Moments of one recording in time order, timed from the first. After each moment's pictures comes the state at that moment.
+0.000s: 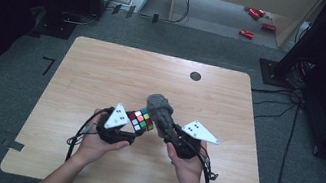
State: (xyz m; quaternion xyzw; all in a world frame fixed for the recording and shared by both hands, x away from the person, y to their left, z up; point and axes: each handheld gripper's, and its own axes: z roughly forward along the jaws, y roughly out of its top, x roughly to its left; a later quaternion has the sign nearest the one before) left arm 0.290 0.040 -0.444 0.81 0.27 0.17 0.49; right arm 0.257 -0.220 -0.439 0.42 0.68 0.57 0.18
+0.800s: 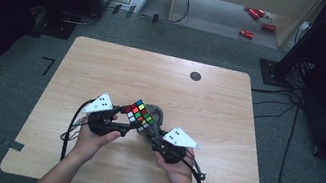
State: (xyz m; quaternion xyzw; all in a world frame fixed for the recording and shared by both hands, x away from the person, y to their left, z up) left arm 0.295 0.055 -0.434 0.75 0.30 0.07 0.58; right arm 0.255 -0.189 -0.481 0.33 0.74 0.55 0.20
